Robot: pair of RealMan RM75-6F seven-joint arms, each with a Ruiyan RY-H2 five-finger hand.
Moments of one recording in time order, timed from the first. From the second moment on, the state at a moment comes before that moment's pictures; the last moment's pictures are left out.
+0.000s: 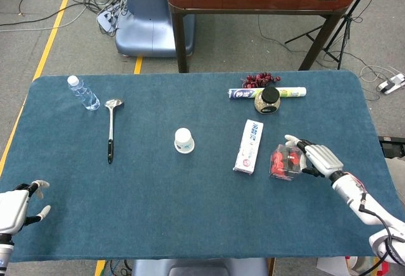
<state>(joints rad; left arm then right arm) -0.11 -1.08 -0.02 -1.68 1.39 1.37 0.13 0.54 -1.19 0.00 -1.28 -1.58 0.87 0.65</state>
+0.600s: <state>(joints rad) -0.11 -1.08 -0.01 -1.68 1.39 1.37 0.14 0.58 -1.20 -0.11 -1.21 -1.71 0.93 1.00</state>
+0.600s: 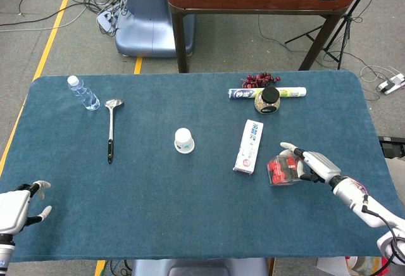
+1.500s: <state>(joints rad) -0.11 -1.08 -0.01 -1.68 1.39 1.36 0.14 0.66 -1.22 -0.18 -1.25 -1.77 1.00 1.06</state>
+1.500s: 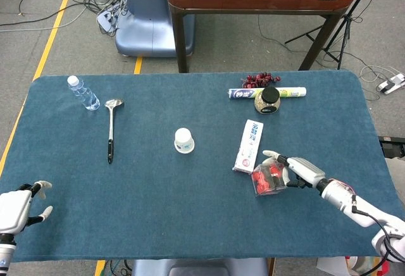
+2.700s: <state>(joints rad) -0.11 -1.08 -0.02 -1.68 1.38 1.36 0.13 0.74 -1.22 -0.21 -1.44 -1.79 0.96 0.91</state>
